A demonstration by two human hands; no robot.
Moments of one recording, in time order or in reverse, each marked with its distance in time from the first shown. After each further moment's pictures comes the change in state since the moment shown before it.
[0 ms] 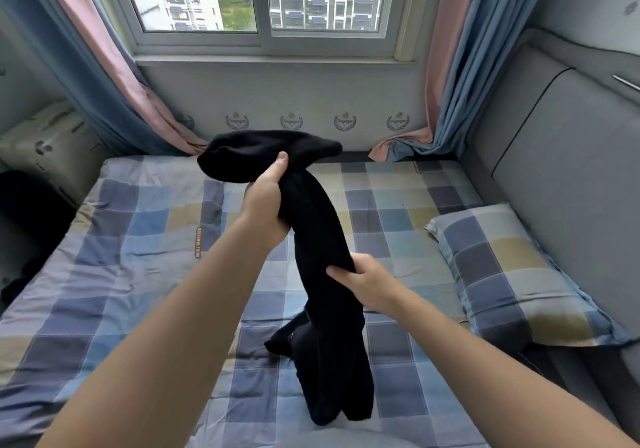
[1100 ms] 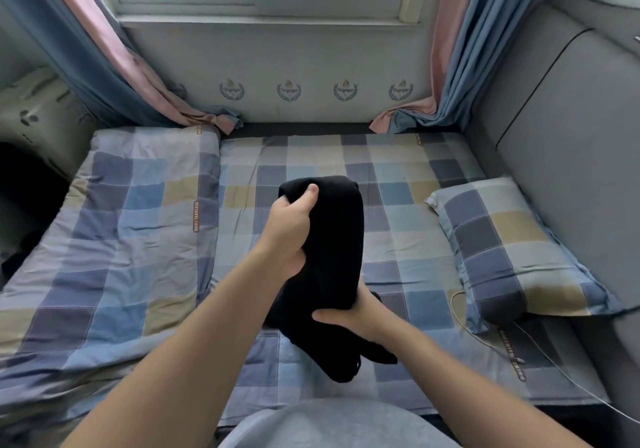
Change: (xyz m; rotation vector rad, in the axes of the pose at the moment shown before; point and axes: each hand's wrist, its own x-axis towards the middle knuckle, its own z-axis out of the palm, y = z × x) left_hand -0.013 -0.073 -0.018 0.148 -0.041 -0.017; right_hand -0.036 0.071 0.040 -0.104 0.025 0.205
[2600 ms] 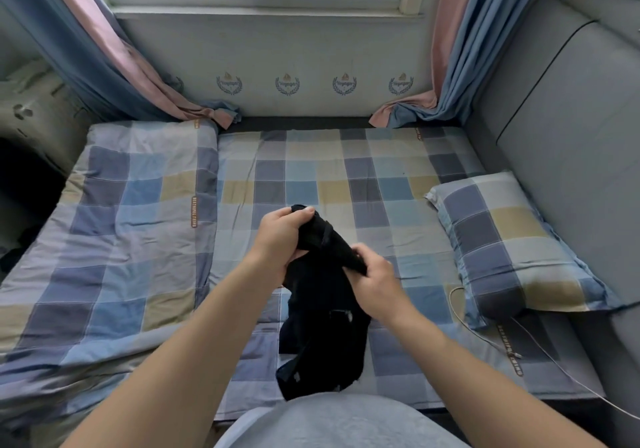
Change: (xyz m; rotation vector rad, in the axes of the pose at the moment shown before) left_hand 0.003 -0.018 -0.016 0.163 0.080 -0.113; right_hand 0.000 -0.023 -0.022 -0.052 0.320 -0.219
